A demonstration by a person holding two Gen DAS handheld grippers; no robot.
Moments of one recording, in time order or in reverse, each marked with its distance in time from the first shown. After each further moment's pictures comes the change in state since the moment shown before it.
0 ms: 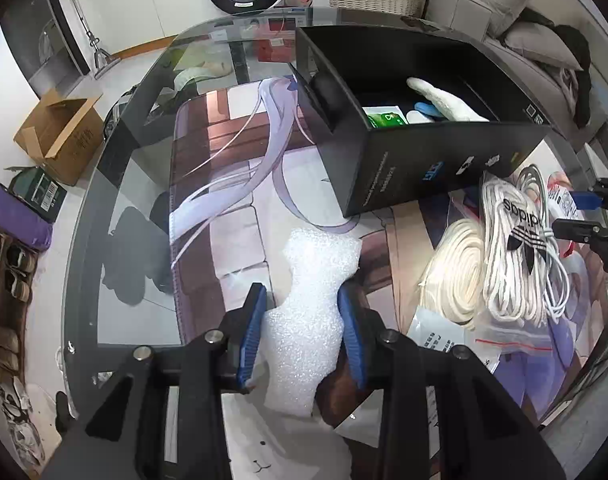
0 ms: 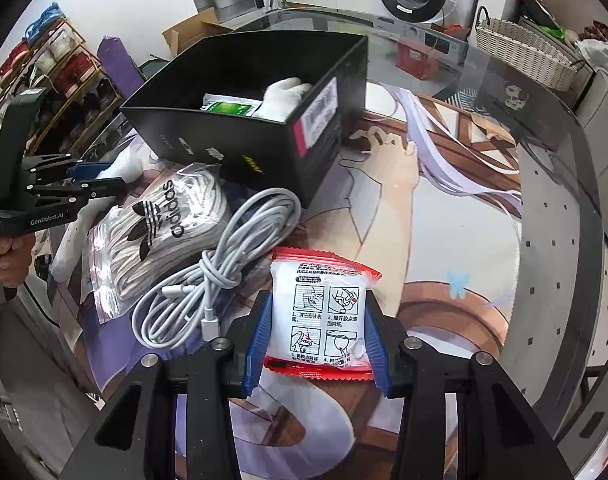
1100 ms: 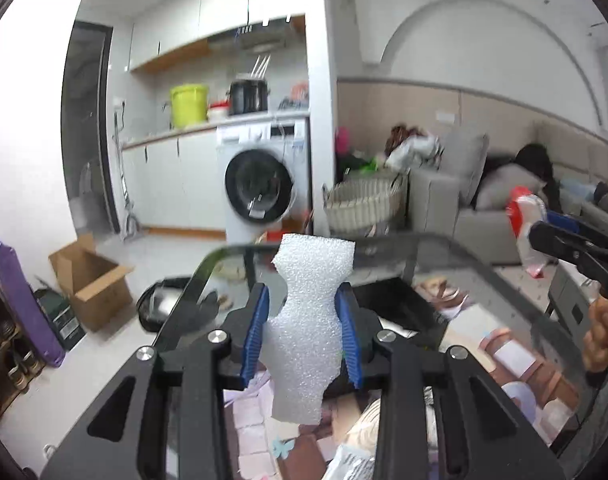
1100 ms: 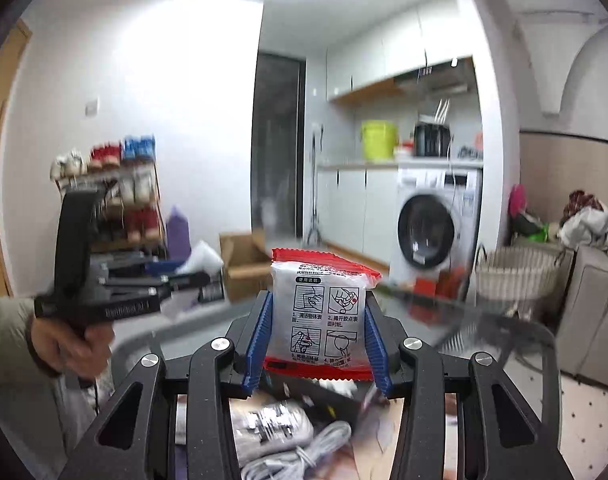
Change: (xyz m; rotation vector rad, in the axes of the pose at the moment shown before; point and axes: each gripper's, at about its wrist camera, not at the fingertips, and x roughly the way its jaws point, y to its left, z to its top) left arm -0.154 -0.023 -0.034 0.017 -0.836 0.021; right arm -0.154 0.062 -0.040 -0.163 -0.979 0.036
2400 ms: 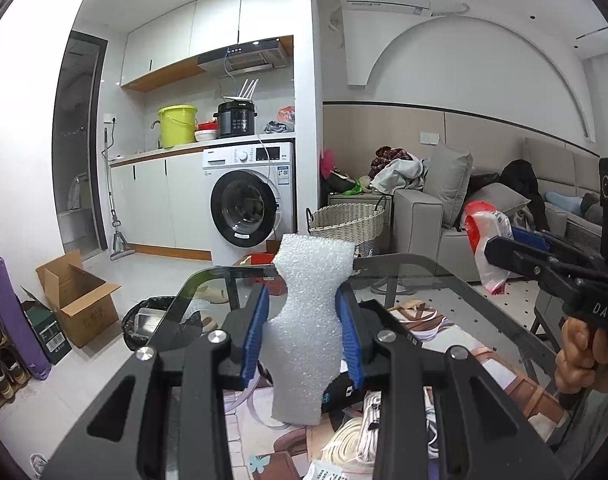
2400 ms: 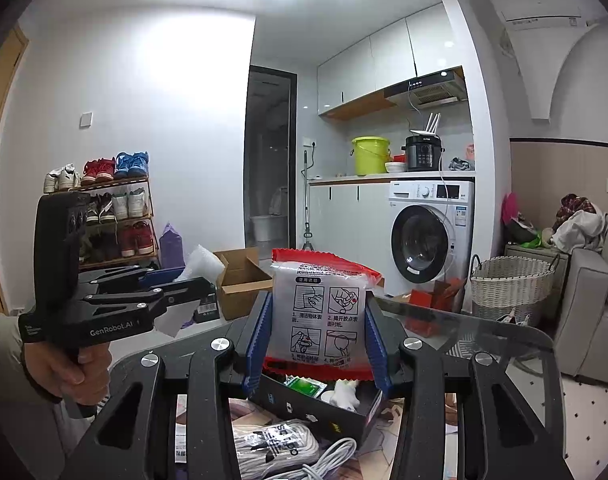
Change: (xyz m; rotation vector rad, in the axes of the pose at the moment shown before) left arm -0.005 -0.015 0.004 -0.004 -0.056 -0.051; right arm 0.003 0.005 0.002 0.015 -0.029 -0.029
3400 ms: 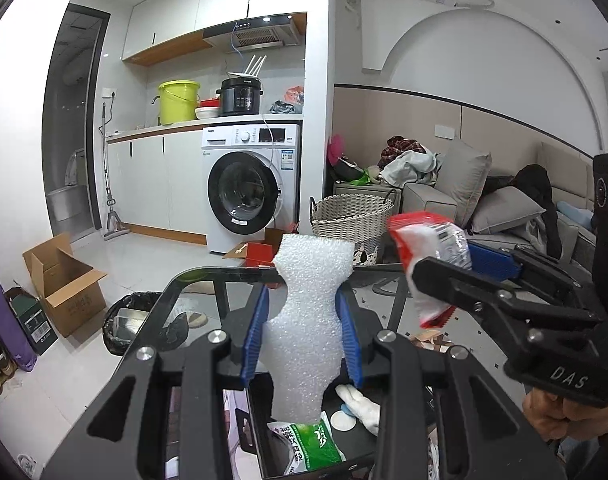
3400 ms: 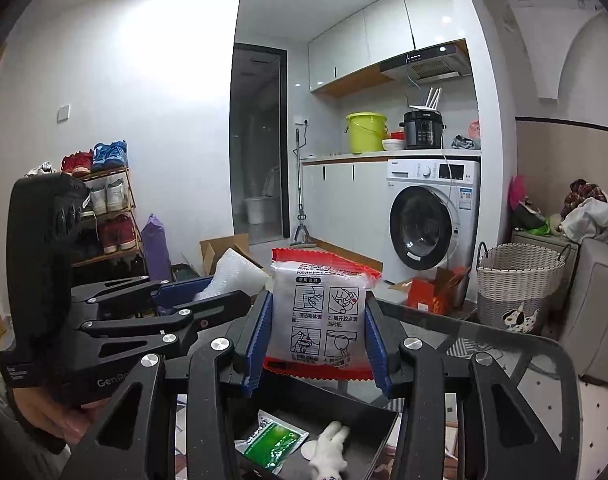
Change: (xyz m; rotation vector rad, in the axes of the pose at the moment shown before) left arm 0.101 0.007 0.038 -0.058 0.073 0.010; right arm 0.146 -0.040 0.045 0.024 0.094 -0.013
